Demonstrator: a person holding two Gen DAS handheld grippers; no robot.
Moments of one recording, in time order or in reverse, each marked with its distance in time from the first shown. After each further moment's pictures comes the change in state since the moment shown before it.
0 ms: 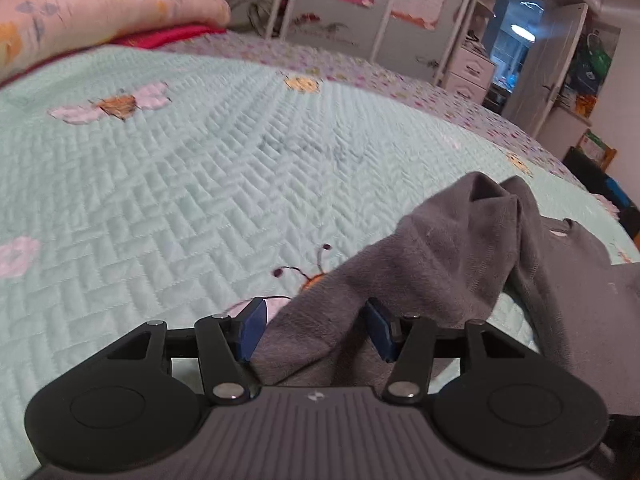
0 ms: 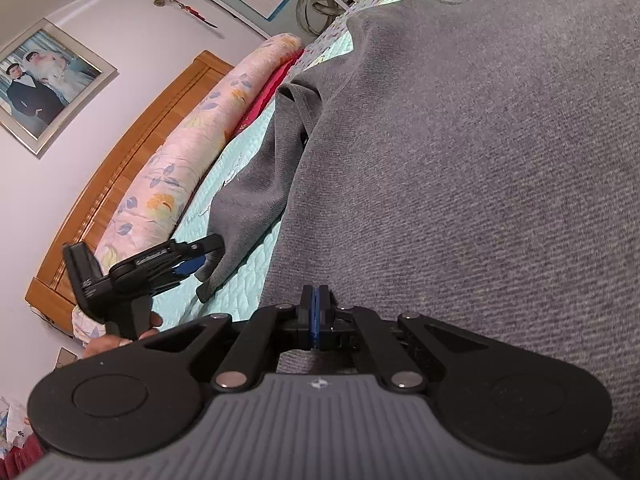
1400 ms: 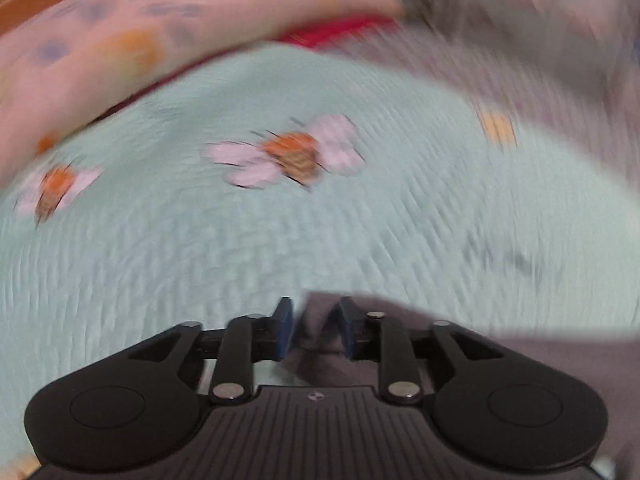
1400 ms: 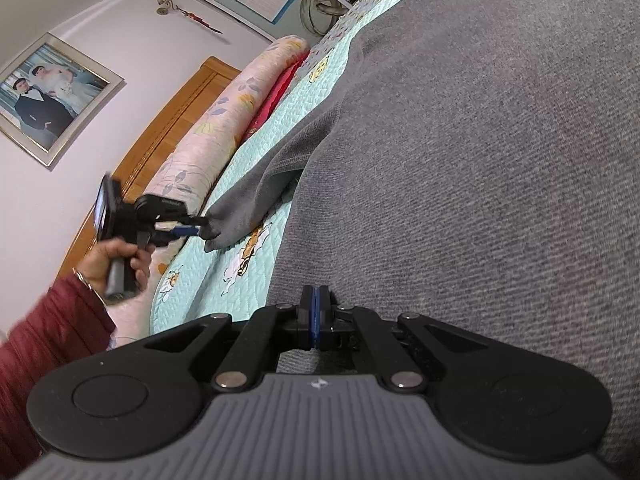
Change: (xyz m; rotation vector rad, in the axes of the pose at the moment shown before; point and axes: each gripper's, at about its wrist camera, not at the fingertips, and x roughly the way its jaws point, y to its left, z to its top) left arm -0.012 0.089 0.111 -0.308 -0.038 0.503; right arm -0.001 -0.009 0.004 0.038 0.001 0.050
